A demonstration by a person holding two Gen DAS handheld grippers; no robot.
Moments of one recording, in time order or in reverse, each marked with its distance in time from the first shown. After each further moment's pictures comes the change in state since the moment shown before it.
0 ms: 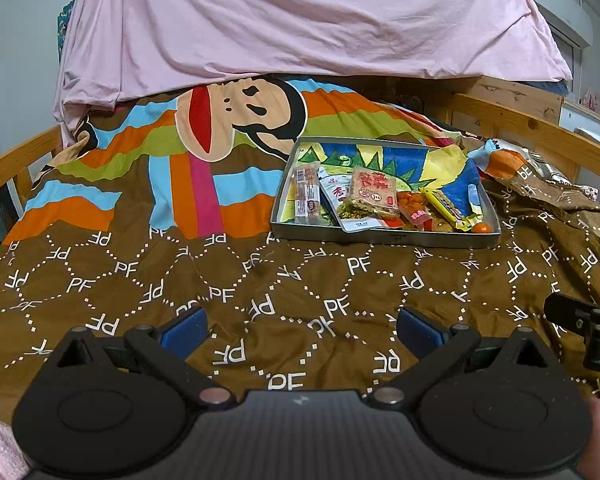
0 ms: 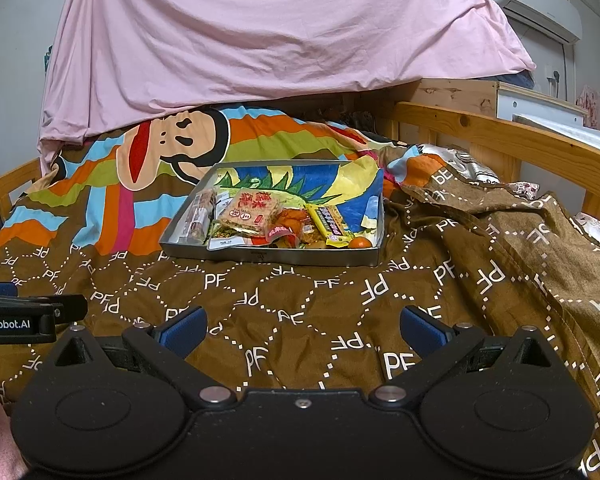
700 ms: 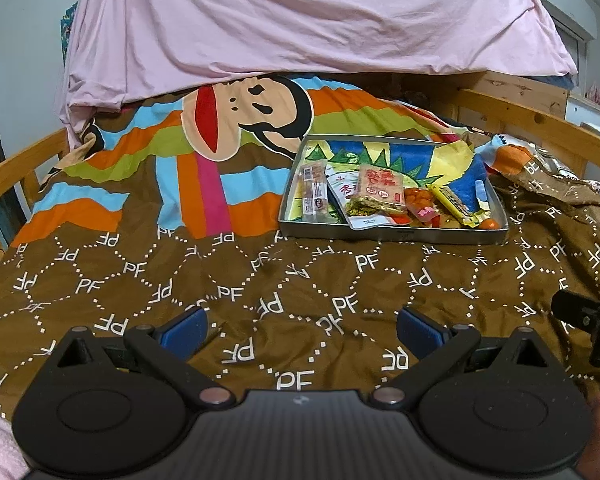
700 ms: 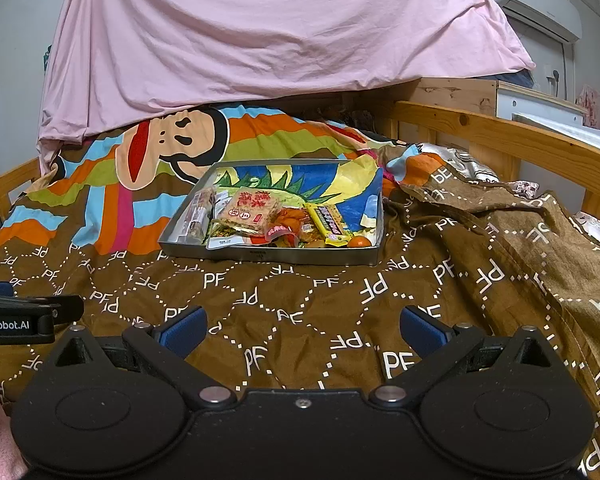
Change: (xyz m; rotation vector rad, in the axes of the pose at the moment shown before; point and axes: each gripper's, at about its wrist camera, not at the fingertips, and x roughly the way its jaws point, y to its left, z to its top) left arm -0.001 0.002 -0.006 0.011 0.009 0.033; right arm 0.000 -0.001 0.001 -0.001 0.006 -0.002
